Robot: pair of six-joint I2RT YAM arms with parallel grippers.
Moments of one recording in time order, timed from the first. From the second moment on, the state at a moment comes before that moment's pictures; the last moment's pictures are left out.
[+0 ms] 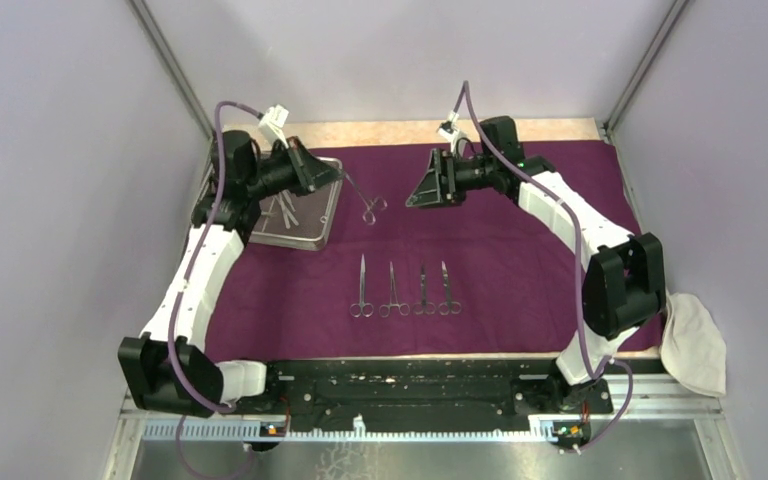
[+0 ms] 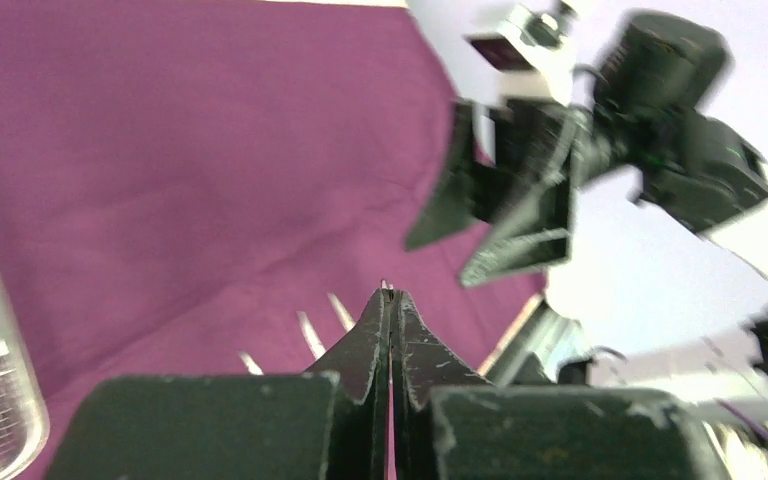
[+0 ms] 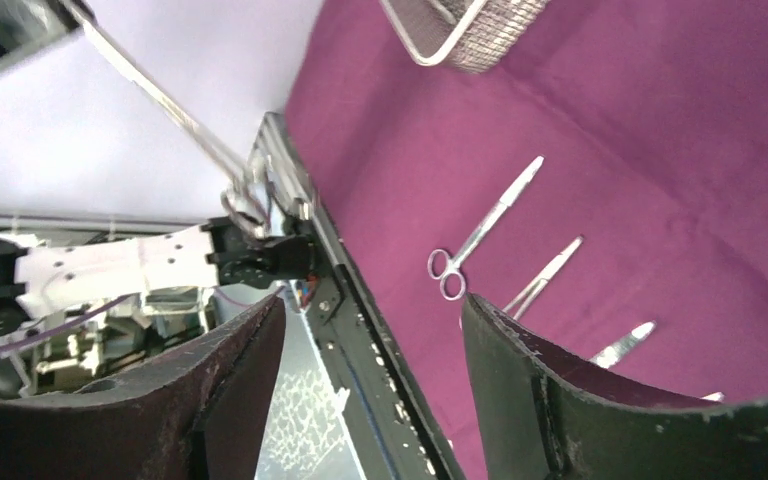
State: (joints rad) left arm -0.10 1.29 1.23 -0.24 0.70 -0.56; right arm 0.40 1.69 1.44 -0.43 -0.87 0.43
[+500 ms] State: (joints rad) left arm -0.21 1.21 1.07 0.04 0.99 -0.76; right arm 0.50 1.62 1.37 0.04 -1.10 0.74
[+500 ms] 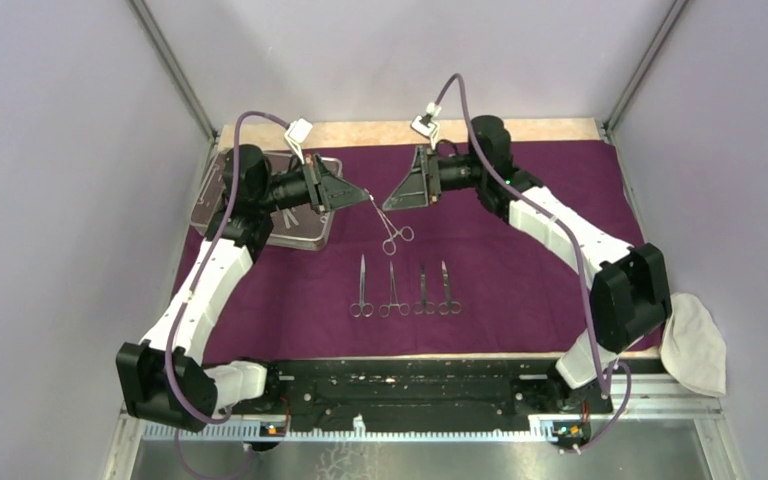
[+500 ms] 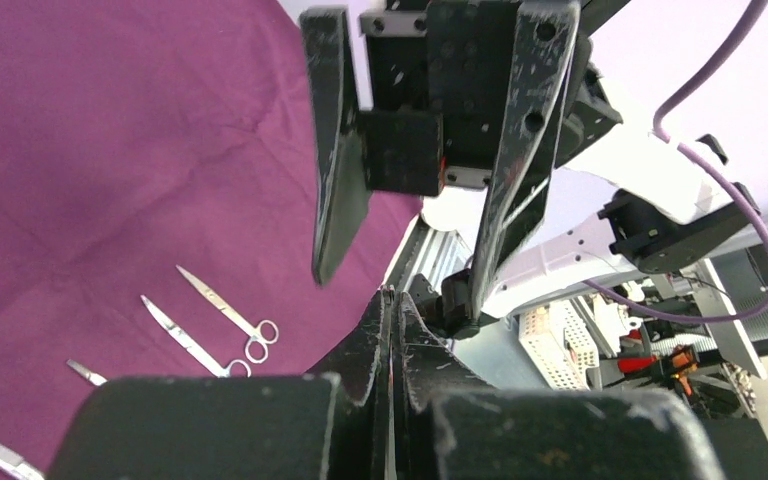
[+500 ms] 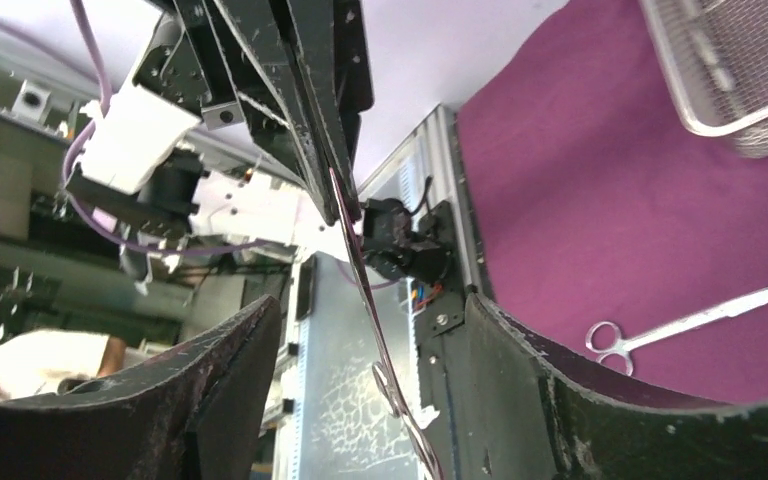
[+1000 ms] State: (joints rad) left arm -0.23 1.19 1.06 0.06 1.03 -0.79; right arm 0.61 1.62 1.28 0.28 -1.13 0.90
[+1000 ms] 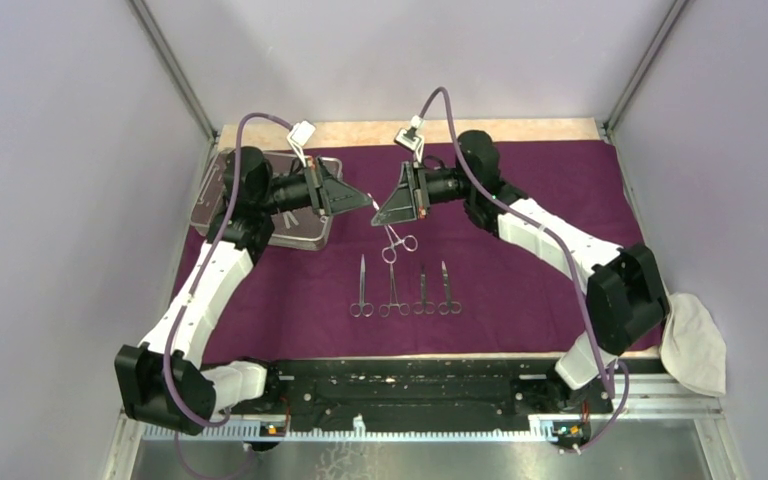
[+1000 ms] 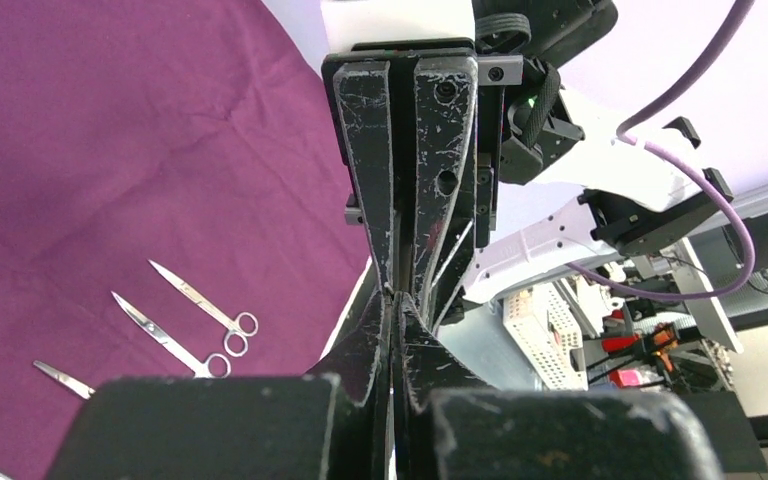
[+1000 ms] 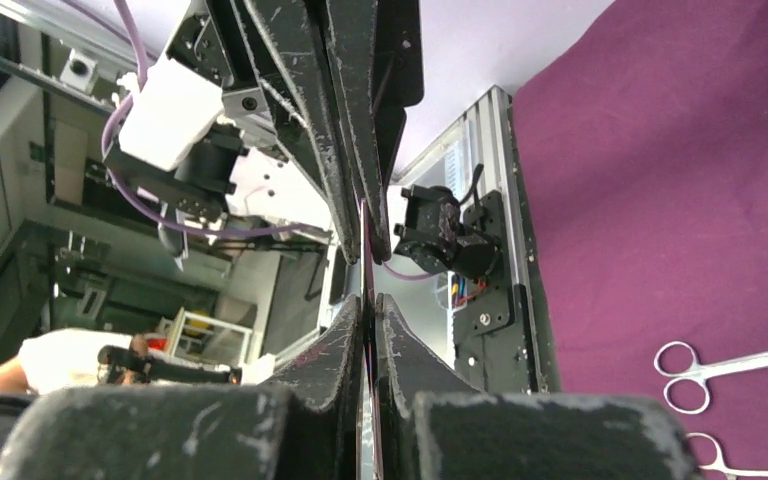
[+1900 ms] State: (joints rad) left arm -0.47 1.05 0.71 0.44 0.95 -1.00; right arm 0.51 1.46 1.05 0.52 -0.91 0.97
